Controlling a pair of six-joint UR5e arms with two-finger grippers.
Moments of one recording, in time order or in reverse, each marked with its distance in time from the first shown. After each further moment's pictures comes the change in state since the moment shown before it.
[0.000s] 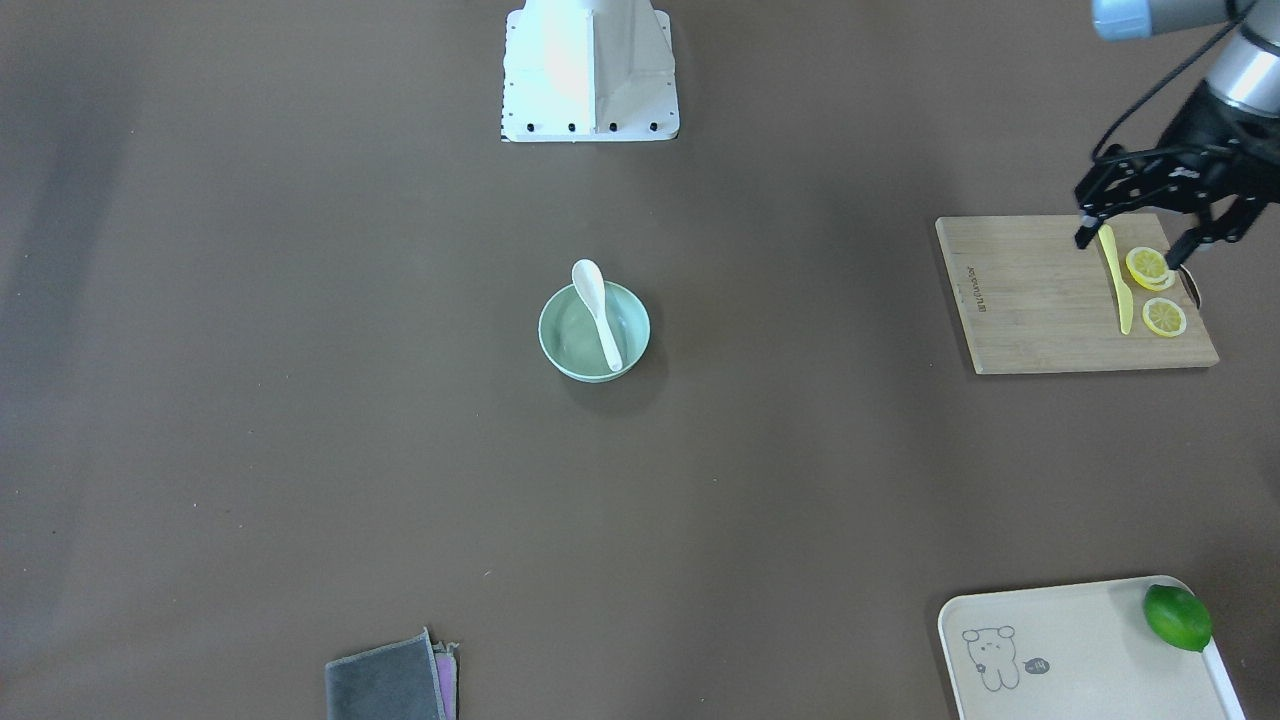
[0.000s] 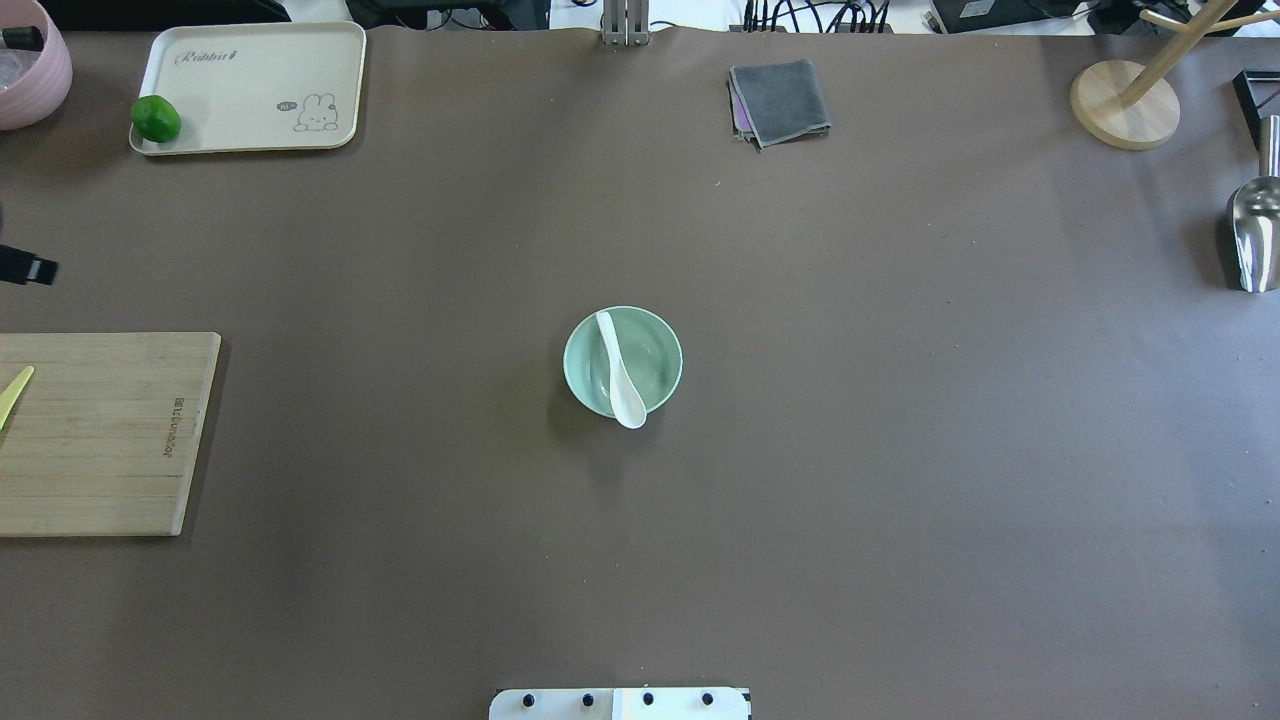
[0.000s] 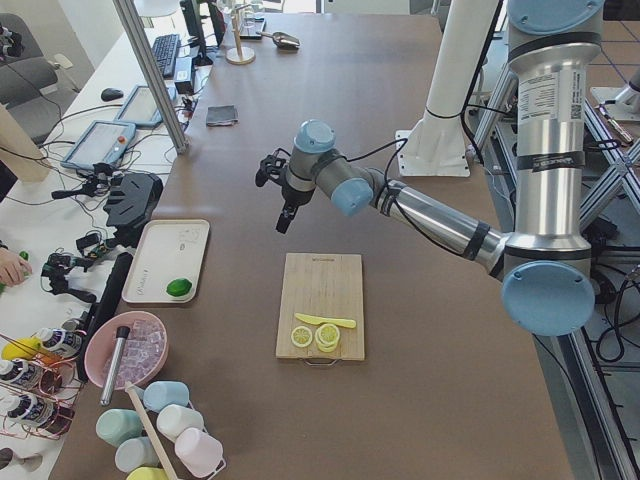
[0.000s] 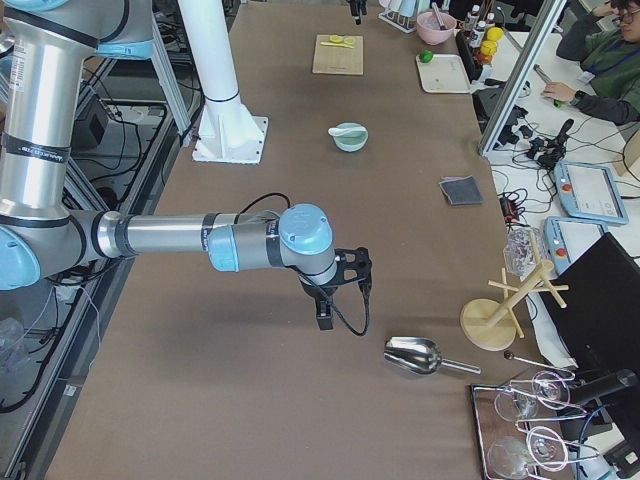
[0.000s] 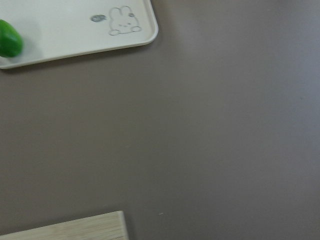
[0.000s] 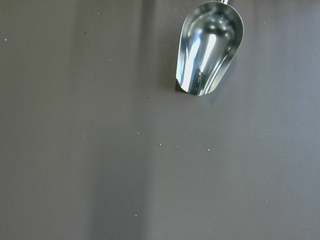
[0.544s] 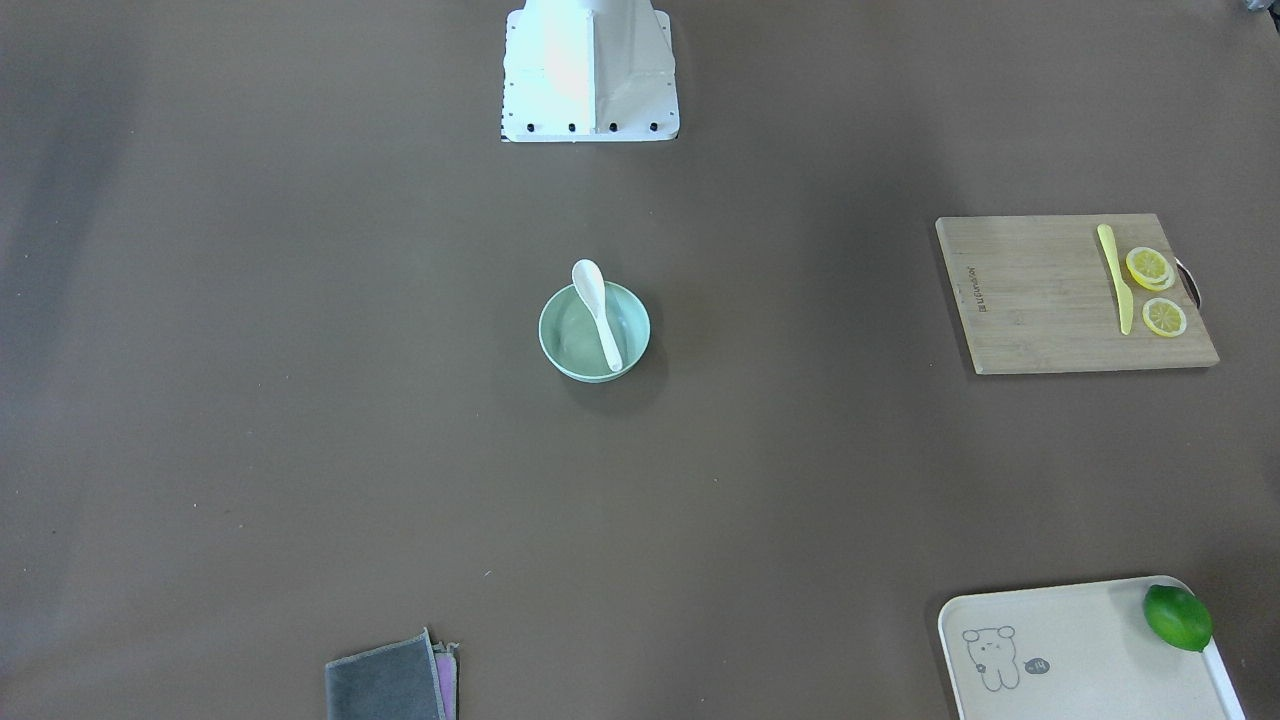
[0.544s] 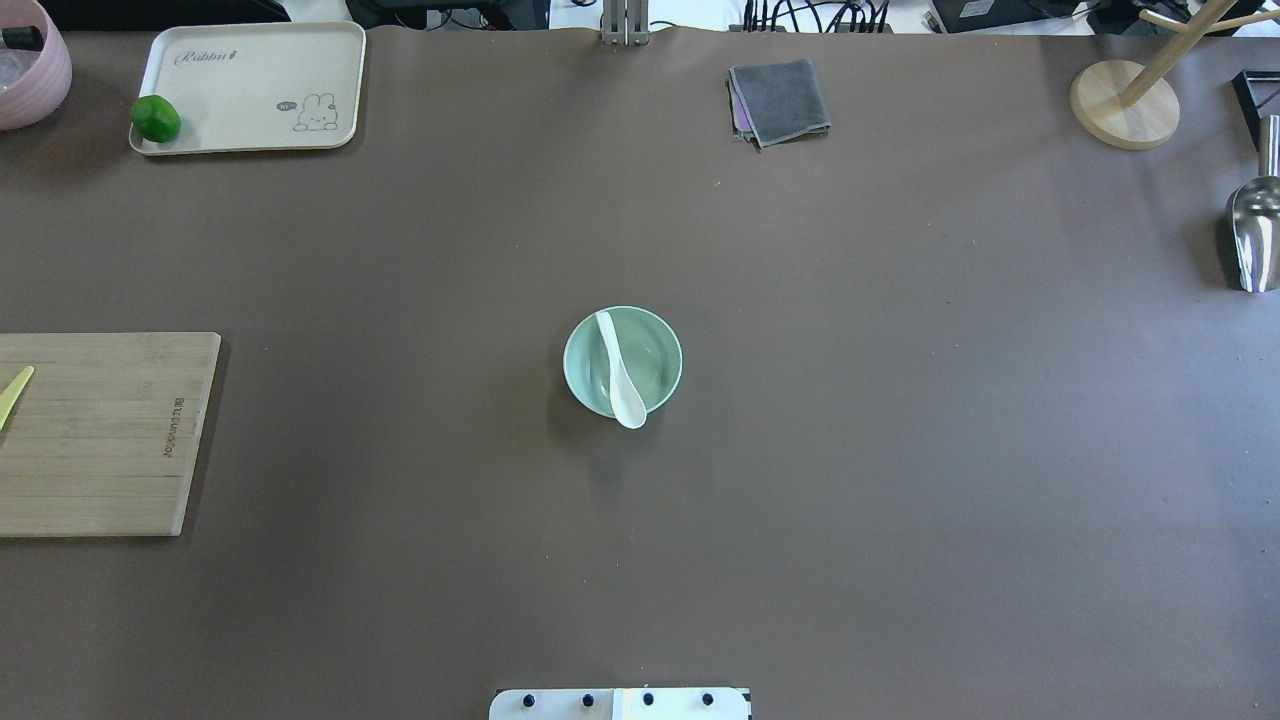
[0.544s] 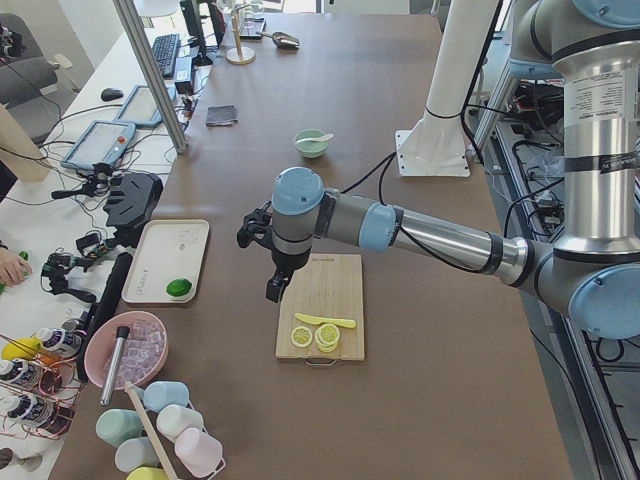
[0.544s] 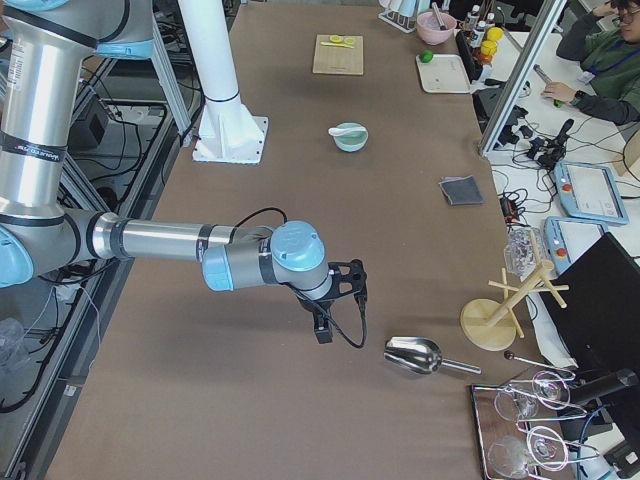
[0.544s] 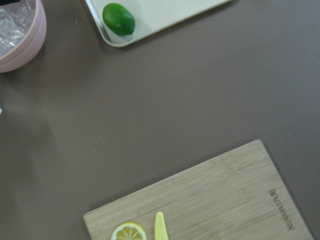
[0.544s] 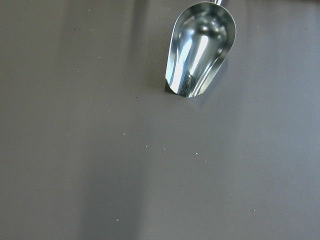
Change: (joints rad) left arm -0.318 0.021 0.068 0.357 -0.119 0.537; right arm 0.000 -0.027 -0.086 0.175 -0.014 0.000
